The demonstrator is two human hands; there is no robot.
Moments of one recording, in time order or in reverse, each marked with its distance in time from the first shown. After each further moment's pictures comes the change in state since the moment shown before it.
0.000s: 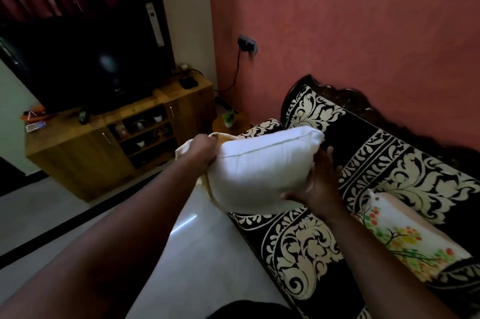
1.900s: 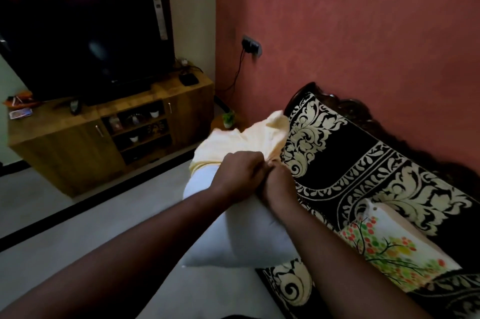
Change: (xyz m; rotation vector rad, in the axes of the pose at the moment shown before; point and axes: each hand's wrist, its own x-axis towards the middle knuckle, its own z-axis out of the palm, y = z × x) left_hand -0.060 -0.020 -0.008 0.346 -0.029 0.997; right_hand 0.038 -0.135 0.094 -0.047 -0.012 0.316
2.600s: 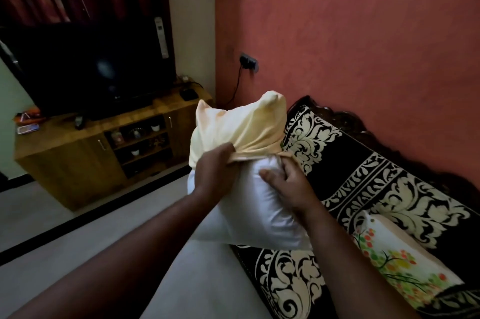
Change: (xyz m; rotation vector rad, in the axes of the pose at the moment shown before) left_hand 0.002 0.011 -0.025 -0.135 0.296 -0.290; right_hand -0.006 0.020 -0.079 0.582 -0.192 -0.107
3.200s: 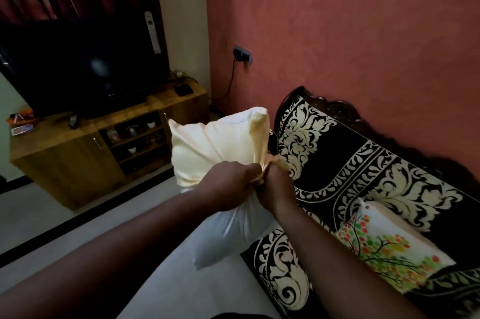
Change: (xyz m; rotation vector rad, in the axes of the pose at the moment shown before) left_hand -0.026 0.037 0.007 0.345 -0.533 0.429; right_hand 0.000 0.030 0.020 -0.649 0.178 -0.039
